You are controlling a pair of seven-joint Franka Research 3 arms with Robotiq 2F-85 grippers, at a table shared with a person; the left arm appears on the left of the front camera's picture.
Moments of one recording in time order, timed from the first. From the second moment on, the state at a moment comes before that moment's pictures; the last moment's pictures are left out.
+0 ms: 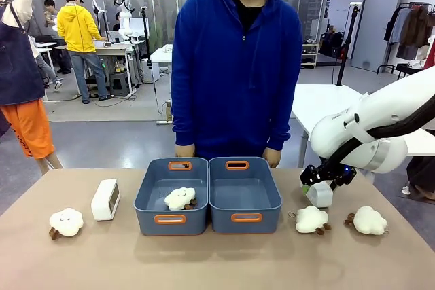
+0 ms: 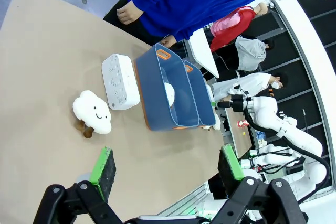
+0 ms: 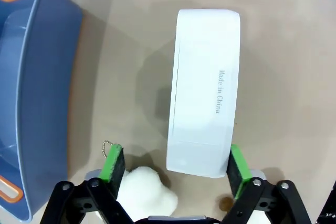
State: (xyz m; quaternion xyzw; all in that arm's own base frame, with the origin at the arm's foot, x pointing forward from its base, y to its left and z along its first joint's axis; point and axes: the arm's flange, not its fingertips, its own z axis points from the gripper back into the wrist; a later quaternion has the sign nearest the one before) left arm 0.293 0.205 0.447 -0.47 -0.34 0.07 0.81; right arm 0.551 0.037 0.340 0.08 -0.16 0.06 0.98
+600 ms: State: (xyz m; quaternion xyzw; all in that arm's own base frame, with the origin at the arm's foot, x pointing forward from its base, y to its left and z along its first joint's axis) left arm 0.293 0.205 0.447 -0.47 -0.34 0.07 0.81; right arm 0.547 0.036 0.338 0.08 -0.17 0.01 0.98
